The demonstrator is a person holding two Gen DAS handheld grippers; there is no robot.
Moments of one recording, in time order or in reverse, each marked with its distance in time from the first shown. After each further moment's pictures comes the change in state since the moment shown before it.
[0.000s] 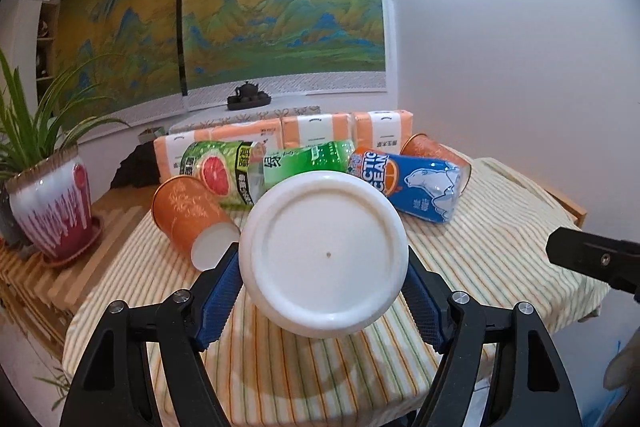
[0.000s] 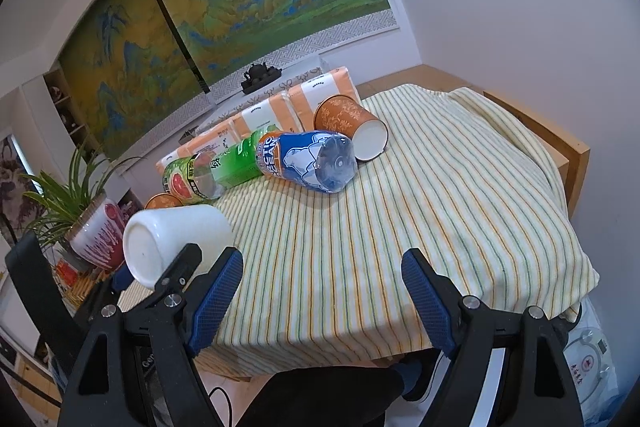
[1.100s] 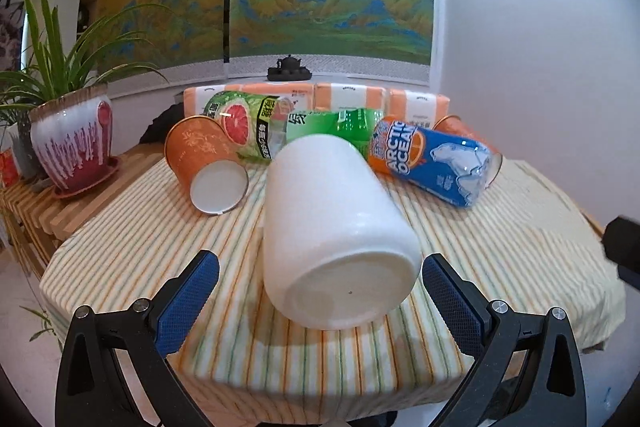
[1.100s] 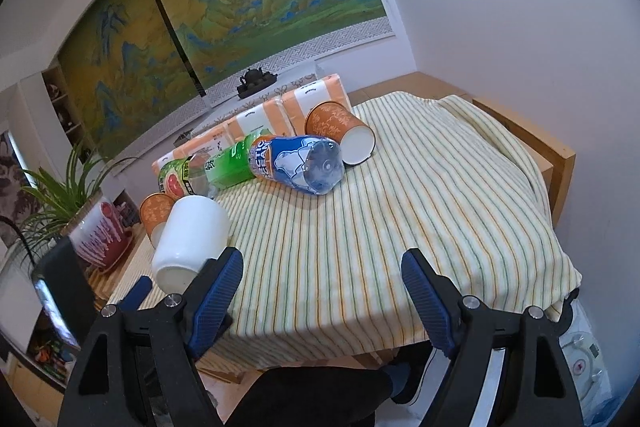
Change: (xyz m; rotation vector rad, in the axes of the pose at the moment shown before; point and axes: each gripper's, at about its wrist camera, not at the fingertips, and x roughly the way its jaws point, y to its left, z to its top) left arm 0.021 -0.018 -0.028 -0.157 0.063 0.137; right arm -0.013 -0.007 -0.003 -0.016 -0.023 -0.023
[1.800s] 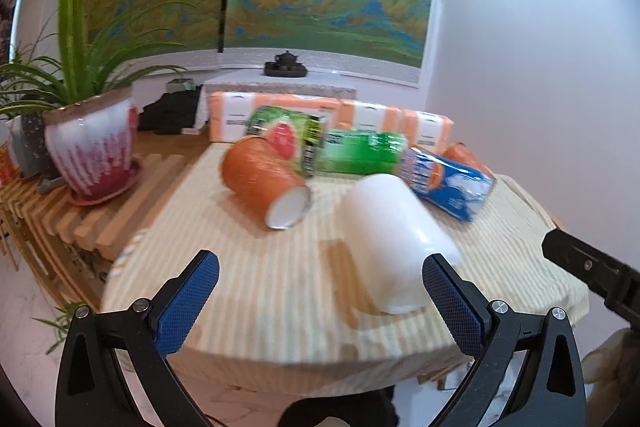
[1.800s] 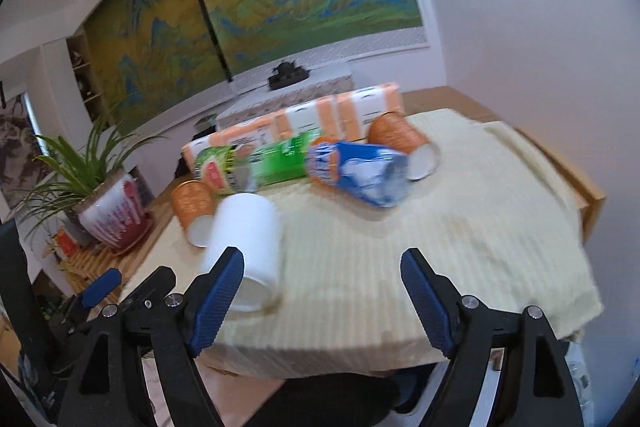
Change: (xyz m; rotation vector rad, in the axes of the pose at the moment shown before) left arm -0.054 0.079 0.031 -0.045 0.041 -0.110; right arm 0.003 0.060 0.005 -0.126 -0.004 0.017
